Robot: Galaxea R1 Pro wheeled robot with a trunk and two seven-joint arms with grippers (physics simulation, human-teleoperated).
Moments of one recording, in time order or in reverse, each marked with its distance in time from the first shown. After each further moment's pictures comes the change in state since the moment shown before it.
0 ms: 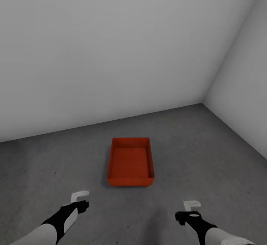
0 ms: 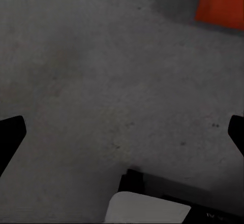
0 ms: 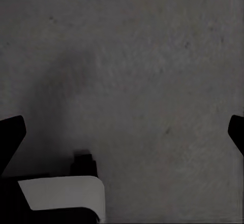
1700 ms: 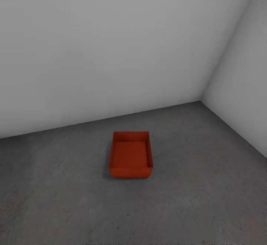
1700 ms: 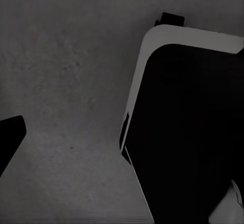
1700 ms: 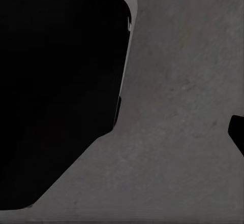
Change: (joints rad) left arm 0.276 -0.028 0.000 0.233 0.007 -0.120 -0.001; right arm 0.391 0.008 0.005 0.071 0.130 -0.080 0.101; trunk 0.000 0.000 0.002
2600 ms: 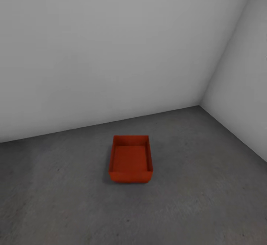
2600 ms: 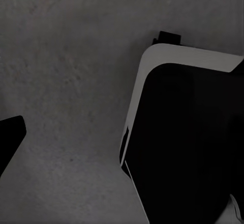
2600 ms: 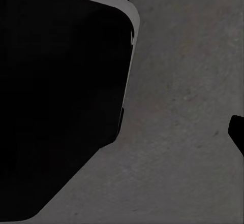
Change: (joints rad) left arm 0.002 0.004 -0.002 -0.007 -0.011 -0.003 0.000; right arm 0.017 0.007 -0.001 -0.001 0.003 -0.021 0.000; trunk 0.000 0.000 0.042
